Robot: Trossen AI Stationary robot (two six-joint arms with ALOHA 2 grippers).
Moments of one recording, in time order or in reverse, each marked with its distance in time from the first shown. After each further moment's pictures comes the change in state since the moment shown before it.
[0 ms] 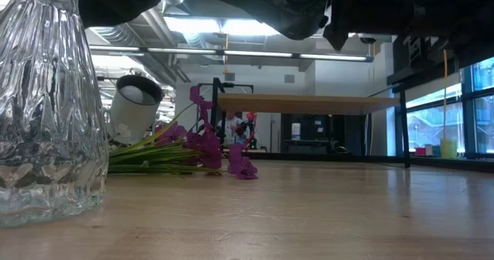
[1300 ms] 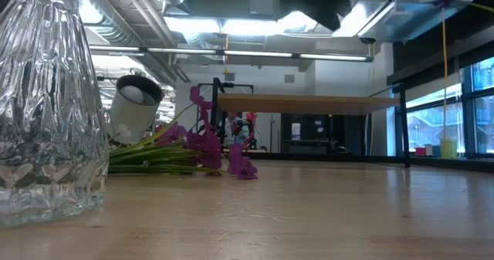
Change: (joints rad) left arm -0.004 -0.440 0.000 -1.426 -0.055 0.038; right arm 0.000 0.055 0.228 -0.362 -0.049 0.181
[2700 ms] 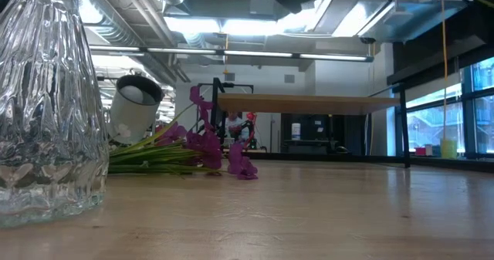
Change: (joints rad) left arm 0.001 -0.092 0.000 -0.177 -0.076 -0.018; right arm 0.000 -0.022 -0.515 -0.597 -0.484 0.451
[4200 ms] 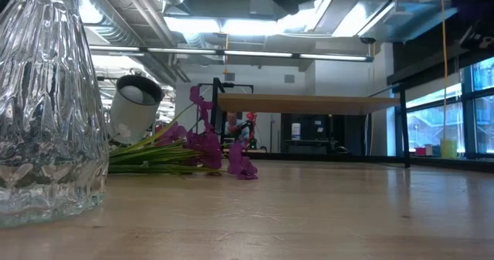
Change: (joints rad) left arm -0.001 0.001 0.000 -0.018 0.000 0.026; right arm 0.082 0.028 -0.024 0.479 -0.014 -0.363
